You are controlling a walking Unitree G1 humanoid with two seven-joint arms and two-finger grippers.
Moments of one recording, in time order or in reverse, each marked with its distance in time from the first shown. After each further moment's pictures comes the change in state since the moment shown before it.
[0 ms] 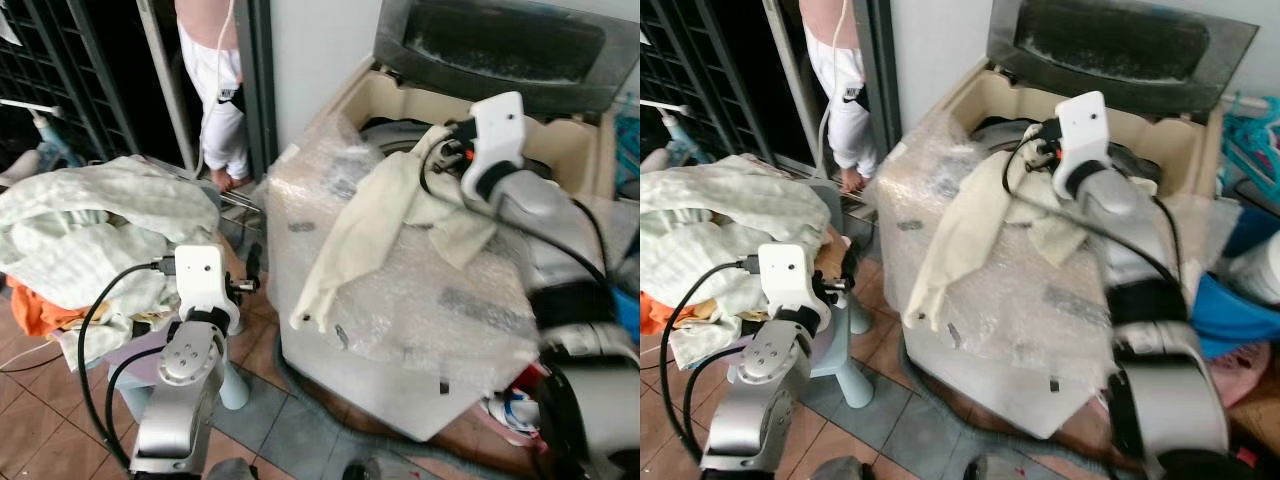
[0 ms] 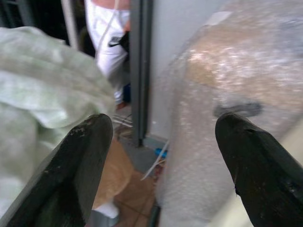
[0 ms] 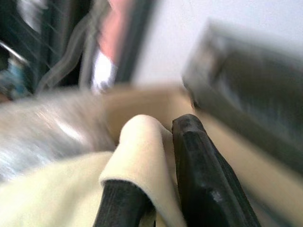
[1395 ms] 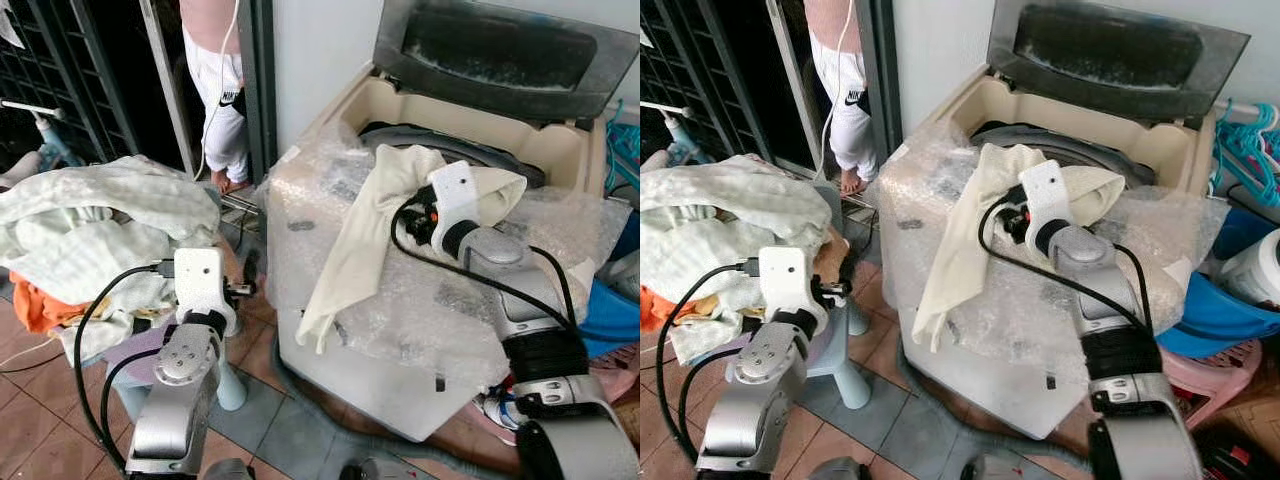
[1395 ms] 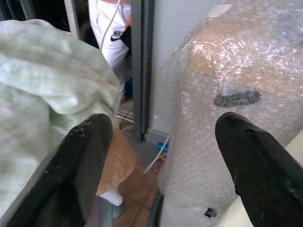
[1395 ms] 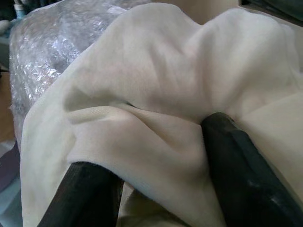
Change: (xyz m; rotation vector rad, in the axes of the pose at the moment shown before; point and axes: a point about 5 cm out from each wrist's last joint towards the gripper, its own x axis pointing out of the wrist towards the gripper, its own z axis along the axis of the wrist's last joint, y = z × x) left arm 0.000 -0.001 -0.004 0.013 0.041 -0.010; right arm -0.015 0.048 -0.070 0.216 0.415 -0.110
